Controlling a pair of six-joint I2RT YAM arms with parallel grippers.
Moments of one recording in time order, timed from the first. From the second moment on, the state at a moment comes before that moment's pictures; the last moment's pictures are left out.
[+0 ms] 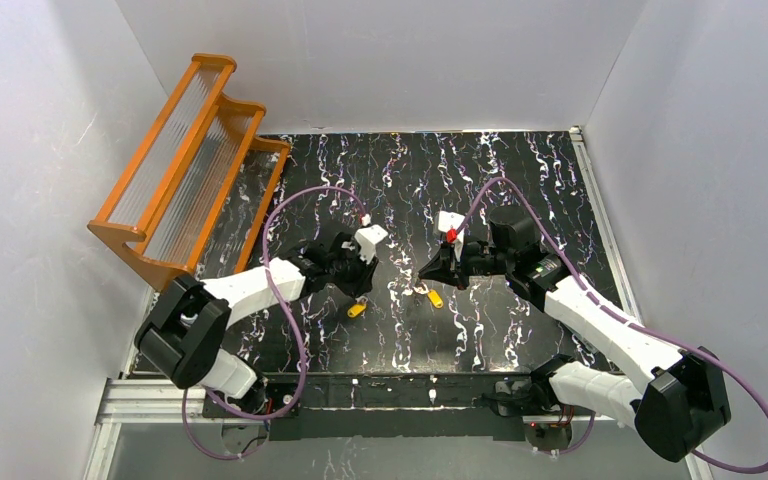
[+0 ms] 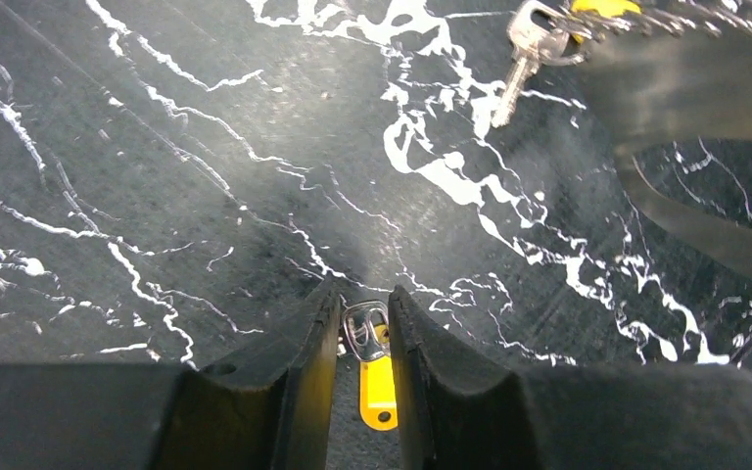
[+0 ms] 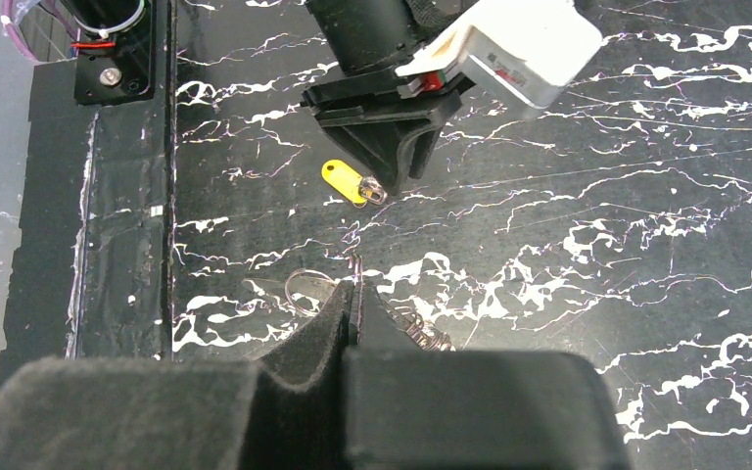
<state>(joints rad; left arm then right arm) -0.66 1.47 0.75 -0.13 0.24 0.02 0.58 1.06 0.73 -0.14 -0.83 -0.35</state>
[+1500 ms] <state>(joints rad) -0.66 1.46 0.70 -0.33 0.54 1.17 0.58 1.04 0.73 -0.14 -0.80 -0.35</state>
